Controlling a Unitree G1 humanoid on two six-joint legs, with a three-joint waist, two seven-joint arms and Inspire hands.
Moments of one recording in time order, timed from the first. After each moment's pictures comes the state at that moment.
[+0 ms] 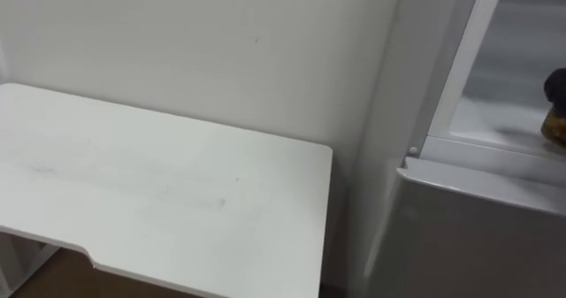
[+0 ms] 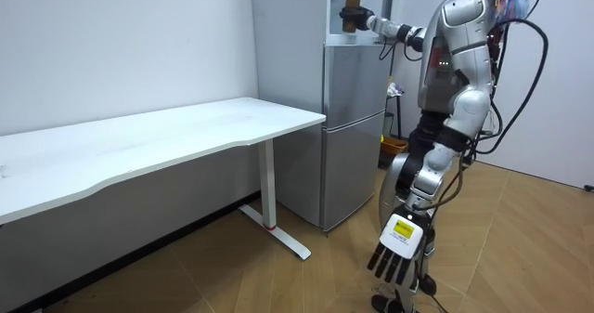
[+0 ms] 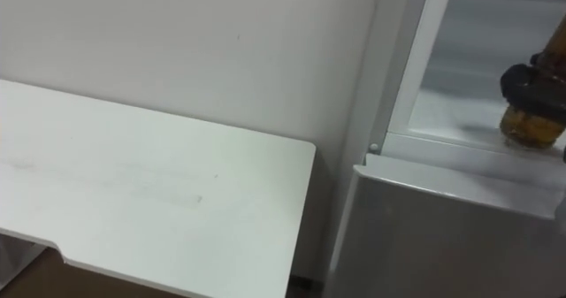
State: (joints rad) left arm 0.38 0.26 0.23 0.89 0.31 0.10 0.06; right arm -0.65 -0.78 -0.04 0.49 0.58 0.09 -0.37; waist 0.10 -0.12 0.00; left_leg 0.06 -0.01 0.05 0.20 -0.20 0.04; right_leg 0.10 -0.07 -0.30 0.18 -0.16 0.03
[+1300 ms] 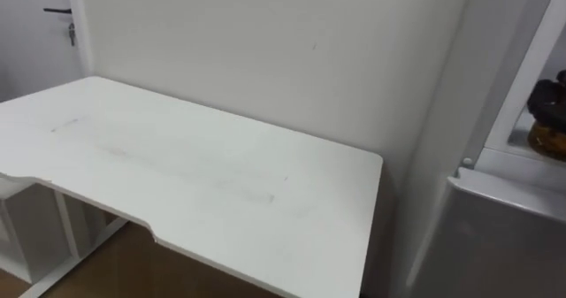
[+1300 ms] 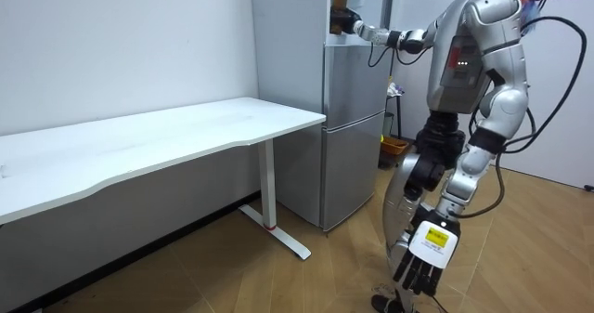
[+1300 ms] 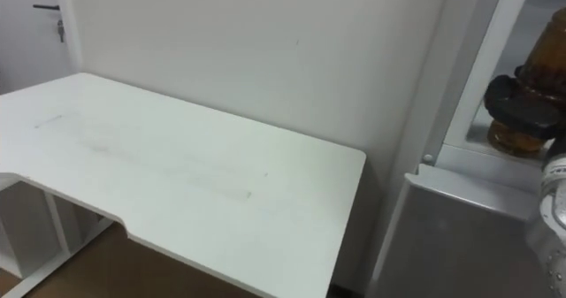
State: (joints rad) left arm 0.41 0.30 0.14 0.84 0.27 0.09 0.06; right arm -0.67 -0.74 0.06 0.63 0.60 -0.16 -0.43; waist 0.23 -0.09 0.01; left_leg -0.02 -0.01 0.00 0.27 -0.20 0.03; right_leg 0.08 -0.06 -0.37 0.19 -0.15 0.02
